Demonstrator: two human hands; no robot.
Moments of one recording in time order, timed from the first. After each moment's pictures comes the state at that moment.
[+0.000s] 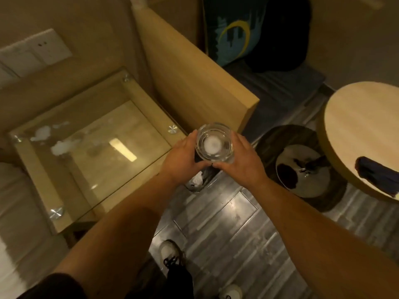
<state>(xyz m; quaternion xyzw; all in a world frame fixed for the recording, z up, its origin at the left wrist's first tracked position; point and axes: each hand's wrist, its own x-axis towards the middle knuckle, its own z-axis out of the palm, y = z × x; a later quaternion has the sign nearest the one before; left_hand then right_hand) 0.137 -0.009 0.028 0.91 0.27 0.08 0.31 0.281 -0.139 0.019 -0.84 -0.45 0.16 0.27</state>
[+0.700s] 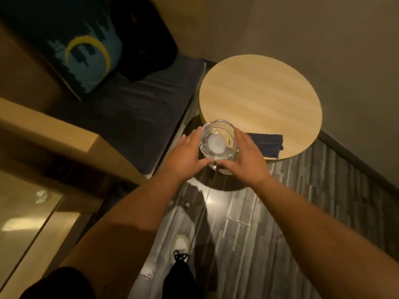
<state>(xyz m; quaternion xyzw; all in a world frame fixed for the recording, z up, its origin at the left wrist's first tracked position) 0.431 -0.197 0.023 0.94 0.05 -0.02 0.34 0.488 -0.384 0.028 -0.93 -0.25 0.06 0.26</state>
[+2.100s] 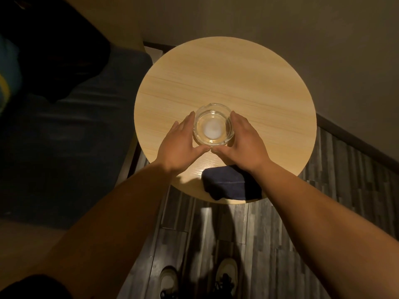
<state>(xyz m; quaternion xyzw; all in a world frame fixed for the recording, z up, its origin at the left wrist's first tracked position) 0.670 -0.265 -0.076 0.95 -0.02 -0.03 0.31 0.704 -0.453 -0.069 -0.94 -0.19 0.04 0.30</state>
